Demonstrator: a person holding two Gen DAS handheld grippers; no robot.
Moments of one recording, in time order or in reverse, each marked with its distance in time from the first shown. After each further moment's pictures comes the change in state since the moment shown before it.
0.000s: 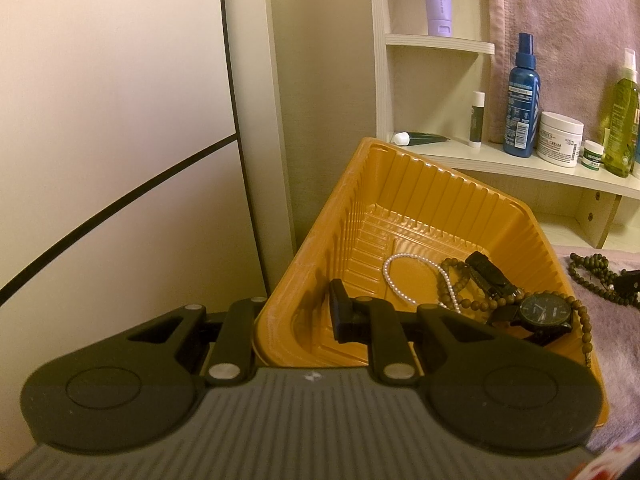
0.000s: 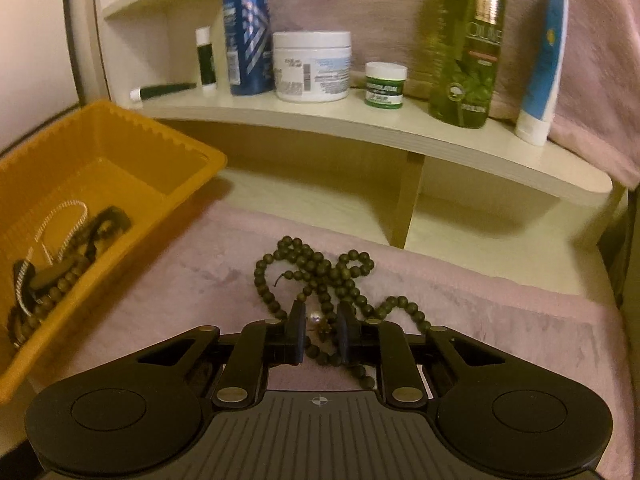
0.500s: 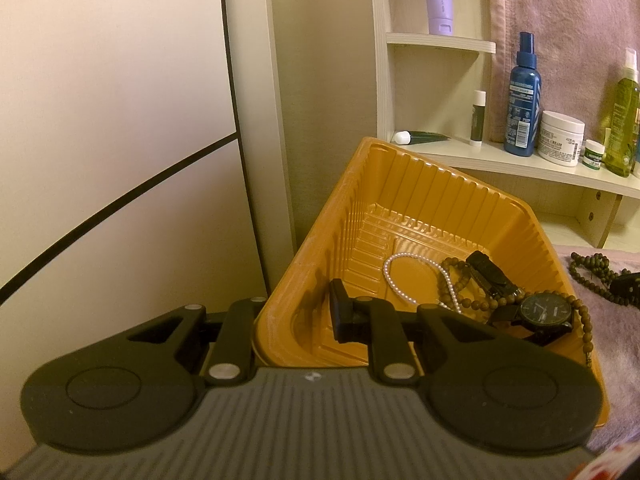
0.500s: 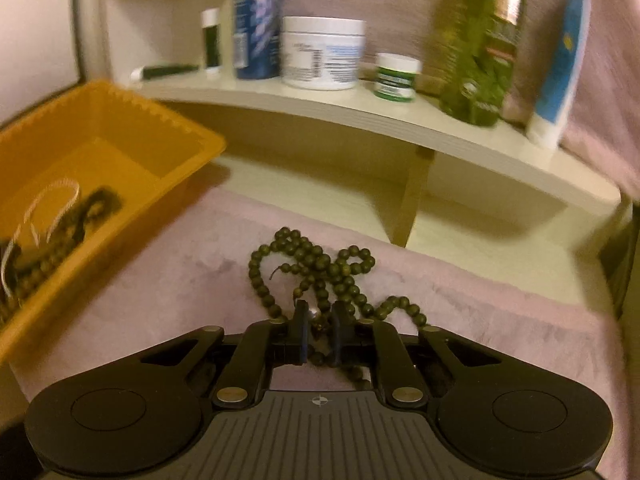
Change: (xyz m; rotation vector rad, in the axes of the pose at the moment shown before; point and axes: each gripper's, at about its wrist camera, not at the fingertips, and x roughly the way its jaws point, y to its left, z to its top) left arm 0.000 0.000 0.000 -0.002 0.002 0.000; right arm 0.008 0.009 -0.003 -0.112 0.009 -0.030
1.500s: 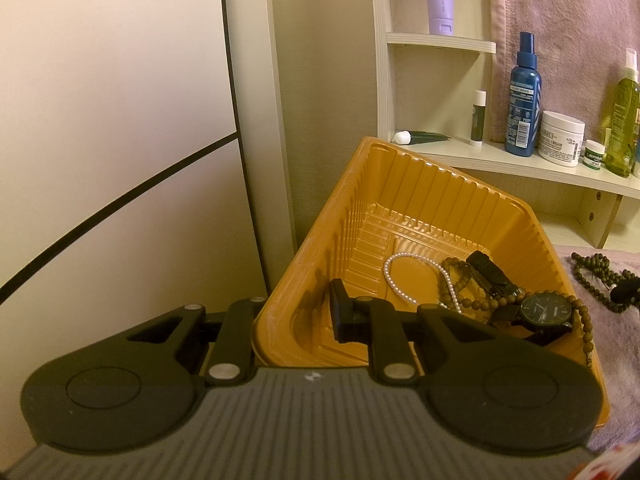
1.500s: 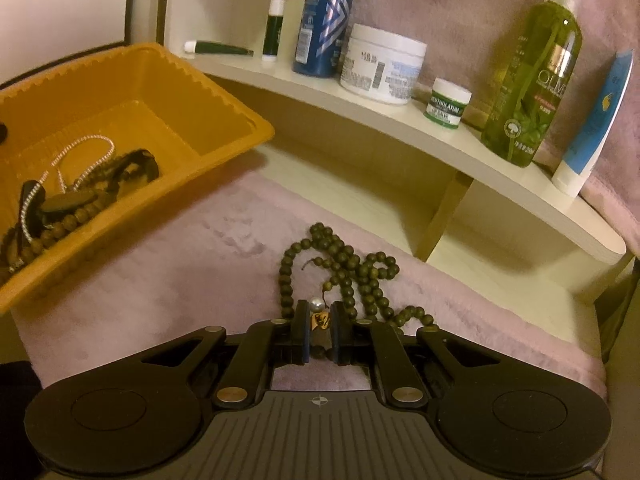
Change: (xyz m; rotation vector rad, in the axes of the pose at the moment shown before) left arm 0.000 0.000 0.001 0.000 0.003 0.002; right arm -0.014 0.020 -0.005 -0.095 -0.027 0.011
